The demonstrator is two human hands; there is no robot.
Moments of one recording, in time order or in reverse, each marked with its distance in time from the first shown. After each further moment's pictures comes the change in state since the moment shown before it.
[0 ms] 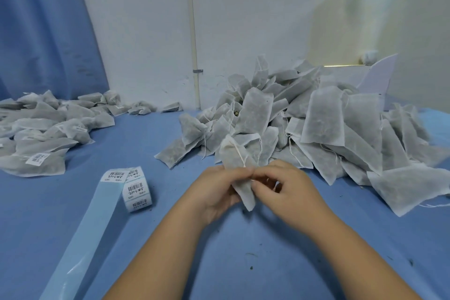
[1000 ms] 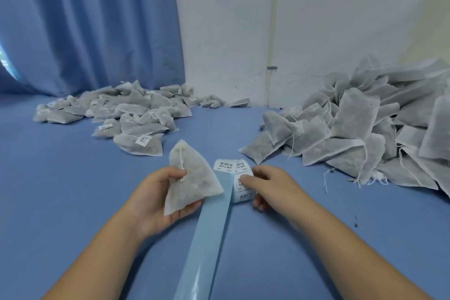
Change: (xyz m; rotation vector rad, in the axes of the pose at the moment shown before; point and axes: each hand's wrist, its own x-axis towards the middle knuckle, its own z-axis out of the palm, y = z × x) left_hand -0.122 0.037 -0.226 -0.379 0.271 0.019; right_hand 0.054 -0.093 0.165 0.449 -0.398 0.367
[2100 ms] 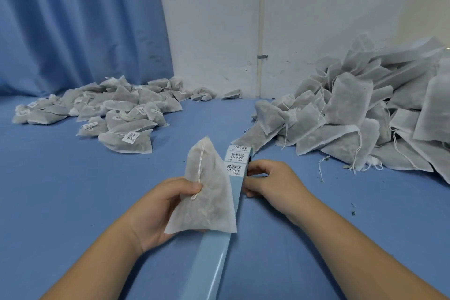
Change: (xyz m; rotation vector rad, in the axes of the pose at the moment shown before) left_hand 0.001 -0.022 0.007 0.237 -0.249 -0.024; right_hand 0.002 0.016 -0.003 0.090 0.068 -0.056
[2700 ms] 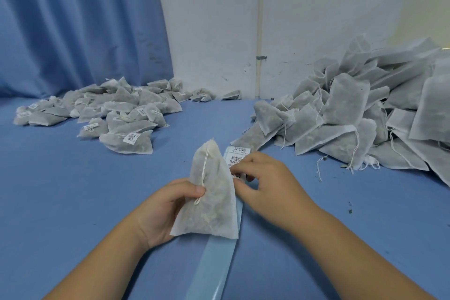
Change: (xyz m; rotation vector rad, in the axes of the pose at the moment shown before) left_hand 0.002 -0.001 0.004 0.000 -0.022 -0.006; right_hand -0.023 -0.017 0.007 -0.658 0.058 -0.521
